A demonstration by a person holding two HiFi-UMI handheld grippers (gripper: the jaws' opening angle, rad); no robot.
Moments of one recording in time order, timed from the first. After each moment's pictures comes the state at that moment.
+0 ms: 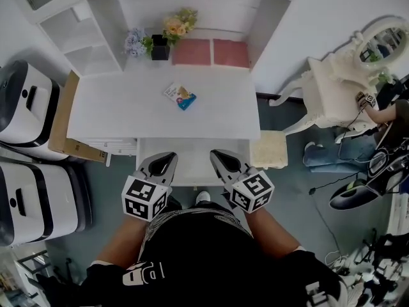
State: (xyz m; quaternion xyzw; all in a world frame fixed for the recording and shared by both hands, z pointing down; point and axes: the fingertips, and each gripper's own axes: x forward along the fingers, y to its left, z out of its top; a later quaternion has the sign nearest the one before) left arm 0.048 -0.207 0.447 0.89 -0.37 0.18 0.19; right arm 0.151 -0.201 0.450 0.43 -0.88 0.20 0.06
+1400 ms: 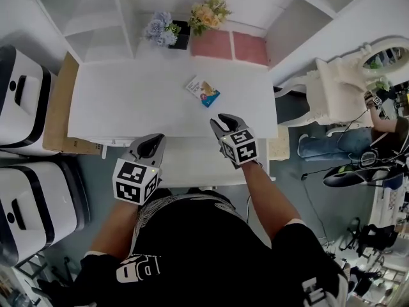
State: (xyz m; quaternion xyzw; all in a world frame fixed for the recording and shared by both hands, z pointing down) left arm -0.108 -0.309 0.484 0.88 -0.38 0.18 0.20; right arm 0.066 -0.362 0.563 0.47 -0.82 0.17 0.29
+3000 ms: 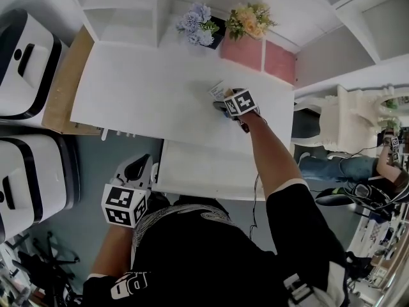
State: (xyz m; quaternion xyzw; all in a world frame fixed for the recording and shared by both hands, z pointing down) left arm -0.197 -0.292 0.532 0.80 -0.48 0.18 0.31; right arm 0.062 -0.529 0.714 0.34 -0.77 0.23 0.49
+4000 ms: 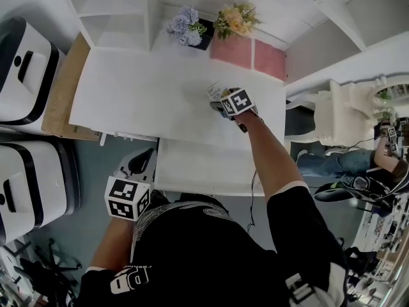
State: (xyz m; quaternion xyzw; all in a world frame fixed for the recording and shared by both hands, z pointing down) left arm -0.166 -0.297 0.512 0.83 -0.45 0.17 0.28; right arm 0.073 -0.513 0.678 0.35 -0.77 0.22 0.49
